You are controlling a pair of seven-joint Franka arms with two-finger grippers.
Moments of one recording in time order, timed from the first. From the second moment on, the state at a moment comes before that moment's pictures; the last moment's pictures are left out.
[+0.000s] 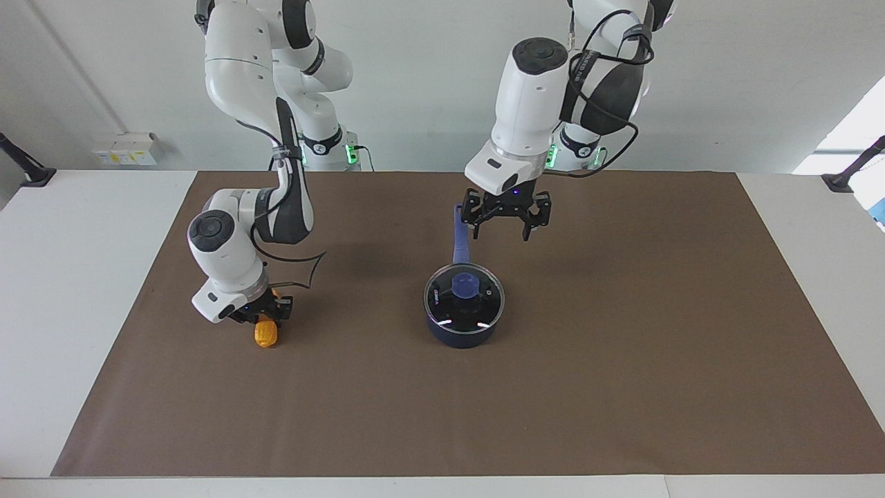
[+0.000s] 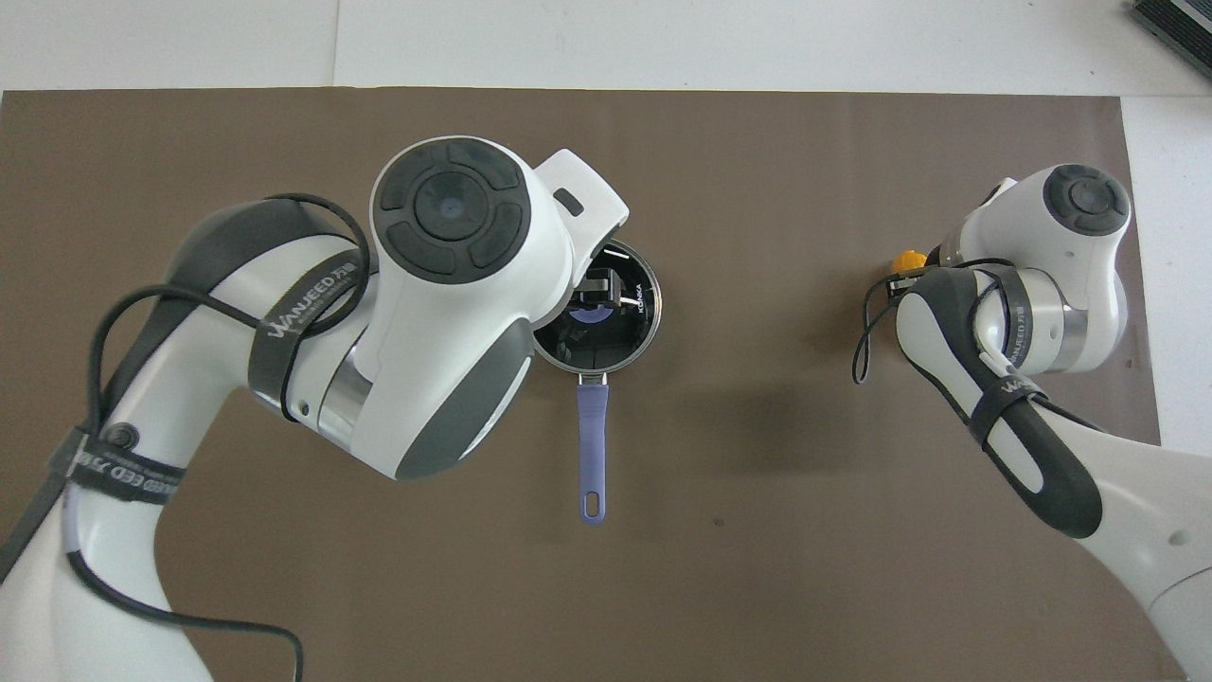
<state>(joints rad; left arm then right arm) -0.55 0.31 -0.10 -1.44 0.06 1.87 -0.58 0.06 0.44 -0.08 -1.79 -0.03 2.20 -0.11</state>
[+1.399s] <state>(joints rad) -0.59 0.47 -0.09 -1.50 0.14 2.12 -0.65 0.21 0.28 -0.09 -1.70 -0.03 2.01 0.03</state>
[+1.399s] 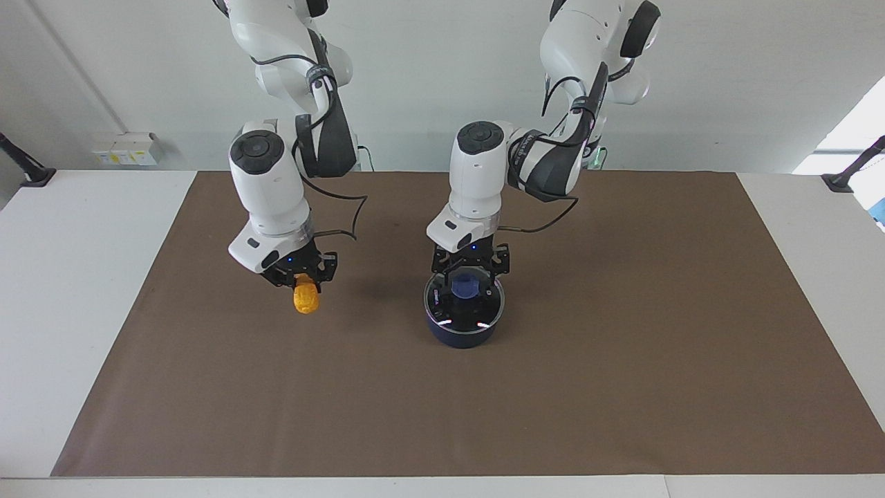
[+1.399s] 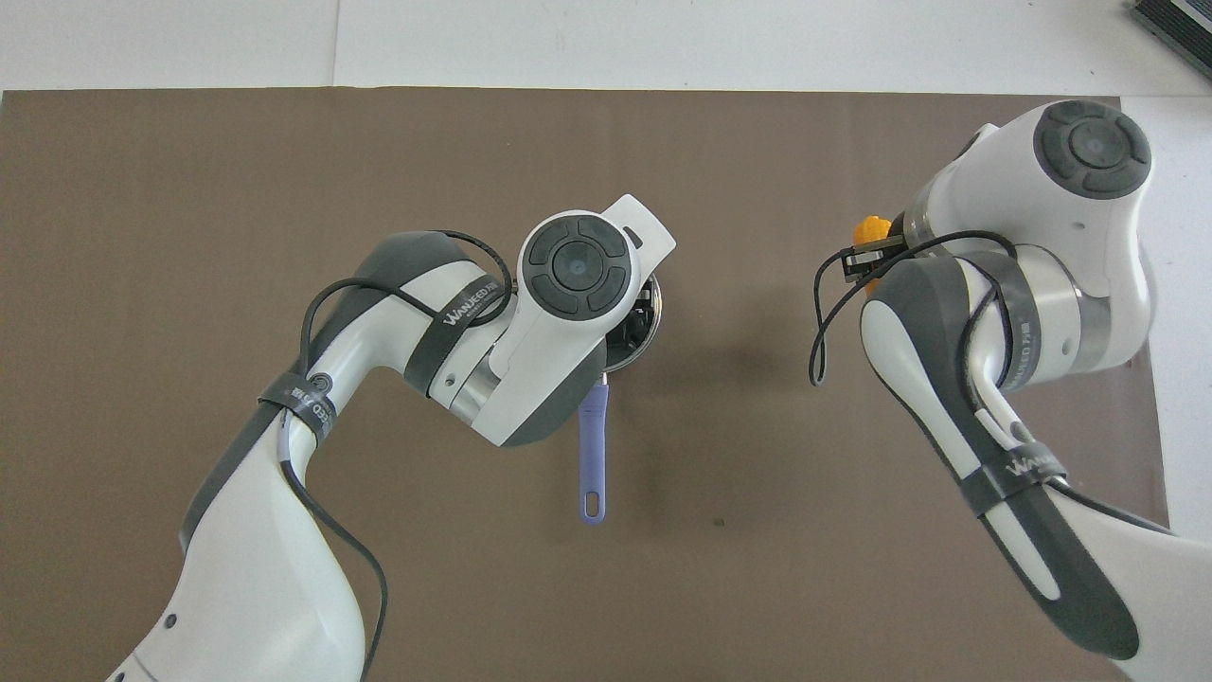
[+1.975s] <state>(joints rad) -0.59 0.47 -0.09 -1.50 0.15 2.14 -0.65 0.22 0.28 -0.08 -1.70 -0.03 2.01 0.03</state>
